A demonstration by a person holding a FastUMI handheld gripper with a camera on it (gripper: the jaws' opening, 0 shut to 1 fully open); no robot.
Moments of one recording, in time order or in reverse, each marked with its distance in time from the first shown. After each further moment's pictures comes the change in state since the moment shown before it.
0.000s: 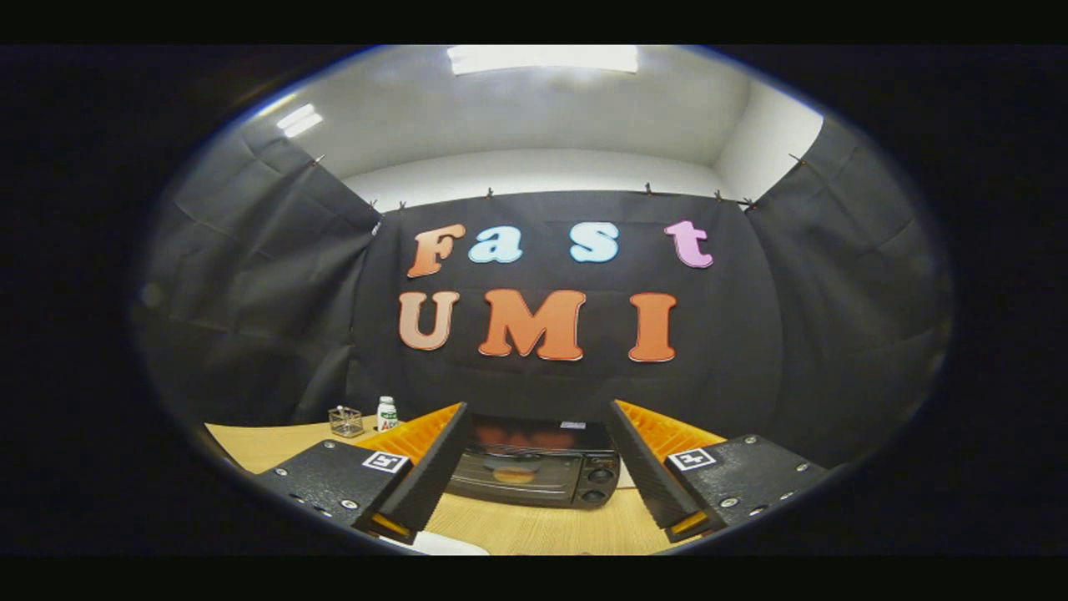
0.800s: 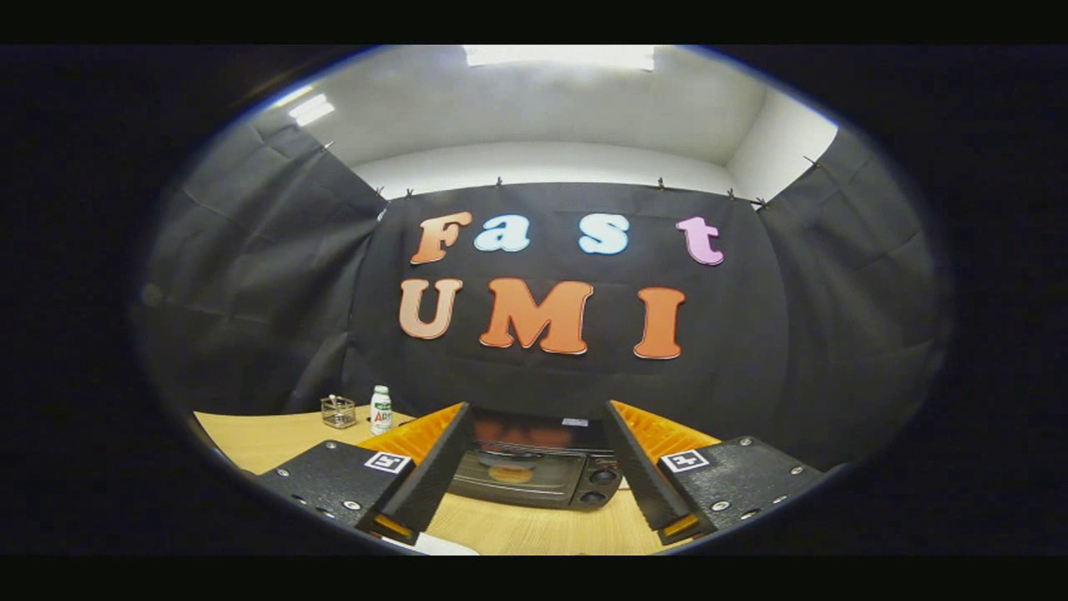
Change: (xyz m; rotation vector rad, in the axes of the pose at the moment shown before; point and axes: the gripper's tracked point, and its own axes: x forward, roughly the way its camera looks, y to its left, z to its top) arm 0.021 0.007 -0.009 -0.029 0.018 0.008
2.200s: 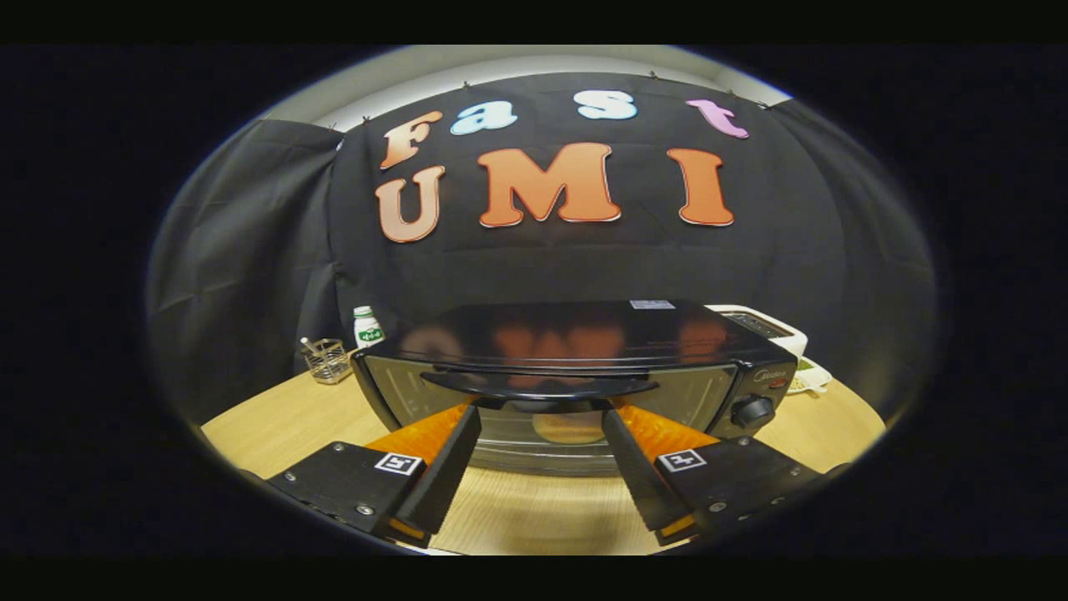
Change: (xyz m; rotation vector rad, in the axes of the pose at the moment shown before) arm 0.117 0.061 -0.196 0.109 0.461 0.033
